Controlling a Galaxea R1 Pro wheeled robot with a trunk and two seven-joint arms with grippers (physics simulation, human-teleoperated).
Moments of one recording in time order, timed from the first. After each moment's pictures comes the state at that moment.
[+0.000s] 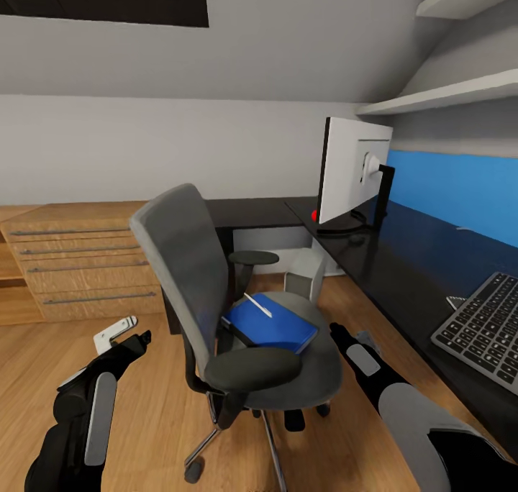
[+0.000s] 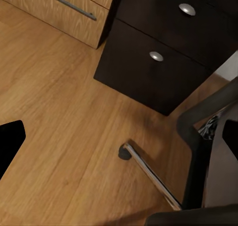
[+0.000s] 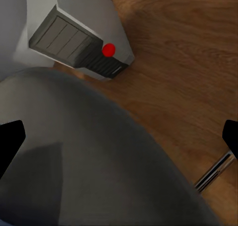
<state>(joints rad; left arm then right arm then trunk) -0.32 -0.16 0.35 -1.61 0.23 0.70 0.24 -0.85 0.00 -0.05 -0.30 -0.94 -0.03 -0.17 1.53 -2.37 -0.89</state>
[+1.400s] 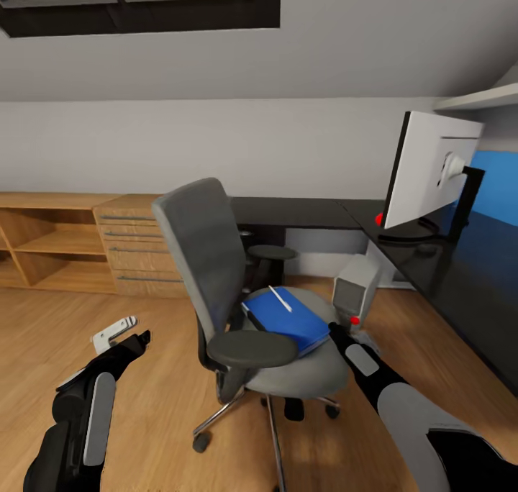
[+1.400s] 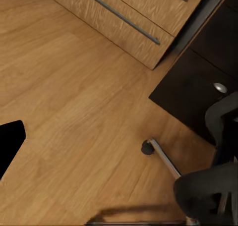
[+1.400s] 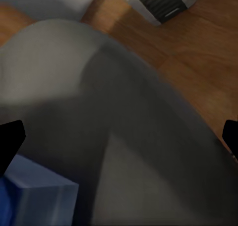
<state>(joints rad) -0.32 -0.15 0.35 -1.61 0.23 0.70 0.24 -0.85 0.01 -0.05 -0.30 -0.92 -0.03 -0.16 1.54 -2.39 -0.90</state>
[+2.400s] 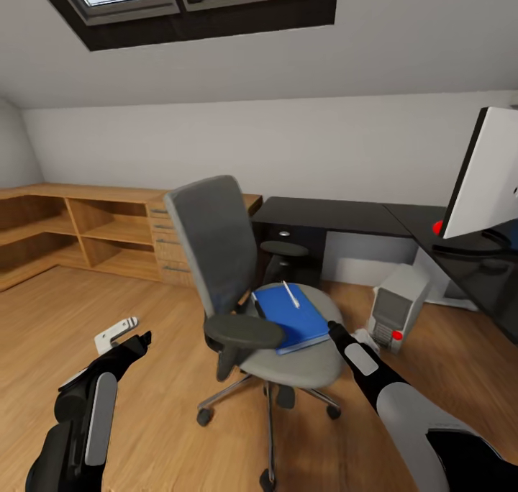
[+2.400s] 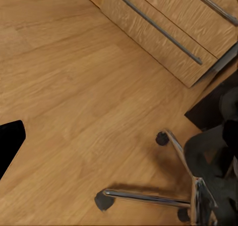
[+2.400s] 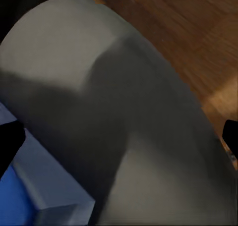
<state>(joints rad) -0.32 -0.16 0.35 -1.61 0.23 0.70 0.25 -0.85 0.01 -0.04 -0.31 -0.93 -0.04 -0.16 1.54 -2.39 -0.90</state>
